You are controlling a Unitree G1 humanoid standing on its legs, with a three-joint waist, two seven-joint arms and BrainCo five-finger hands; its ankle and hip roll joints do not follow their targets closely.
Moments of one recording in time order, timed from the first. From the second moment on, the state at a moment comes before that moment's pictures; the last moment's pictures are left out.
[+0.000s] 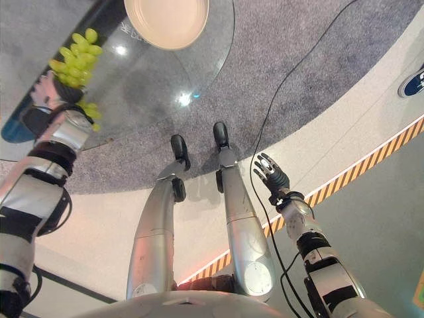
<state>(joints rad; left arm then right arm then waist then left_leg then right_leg) -0.98 0.66 -0.51 1.03 -0.06 0.24 0.55 -0.35 -0.32 0.25 0.80 0.96 -0.13 0.31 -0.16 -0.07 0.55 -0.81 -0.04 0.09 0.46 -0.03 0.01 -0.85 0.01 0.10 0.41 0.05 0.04</state>
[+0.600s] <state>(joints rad) -0.45 0.70 -0.23 0.52 -0.18 -0.02 0.25 -0.19 -0.29 0.16 0.58 0.92 -0.10 0.31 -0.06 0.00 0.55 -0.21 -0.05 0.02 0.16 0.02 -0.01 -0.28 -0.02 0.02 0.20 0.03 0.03</state>
